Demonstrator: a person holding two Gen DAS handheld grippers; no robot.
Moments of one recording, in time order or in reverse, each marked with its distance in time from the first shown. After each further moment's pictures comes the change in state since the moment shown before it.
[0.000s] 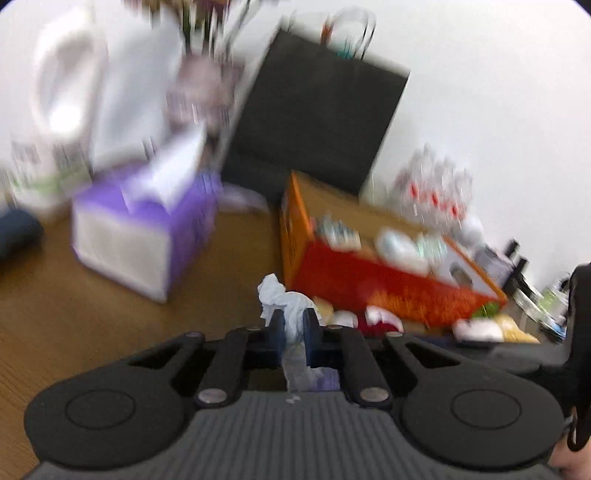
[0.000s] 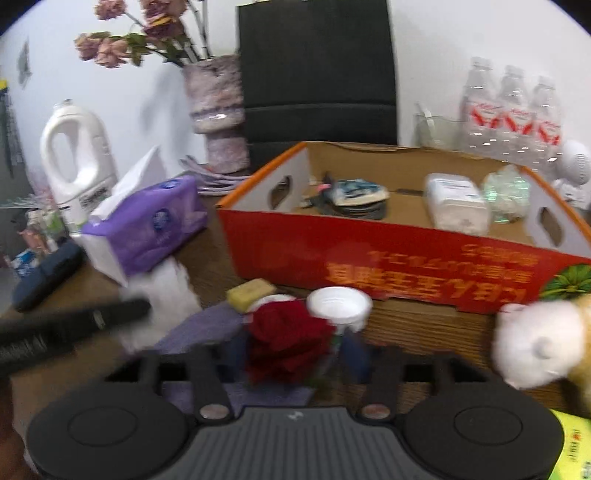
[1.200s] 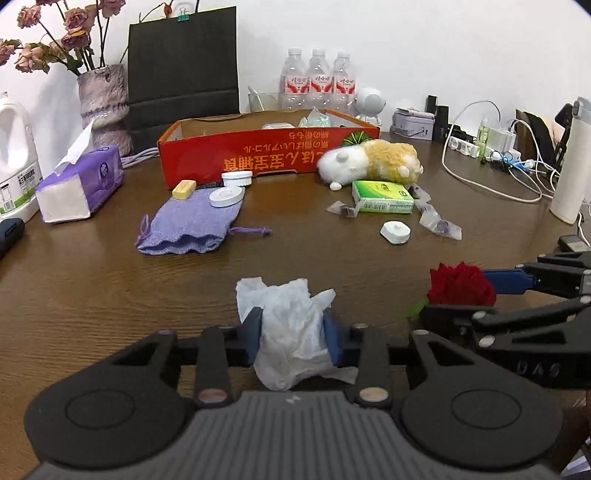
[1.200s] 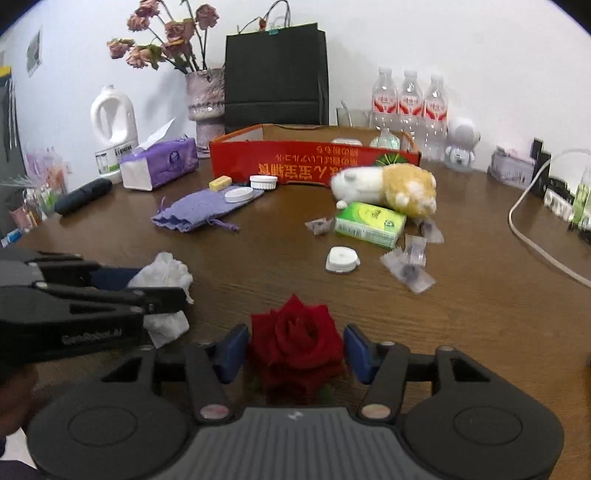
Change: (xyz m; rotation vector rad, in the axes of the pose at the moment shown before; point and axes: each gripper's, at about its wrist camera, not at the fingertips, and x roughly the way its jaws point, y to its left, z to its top) left arm -0.095 -0.137 -0.132 0.373 0.220 -0.027; right arm -0.204 -0.054 -0.162 0.013 -0.026 -0.088
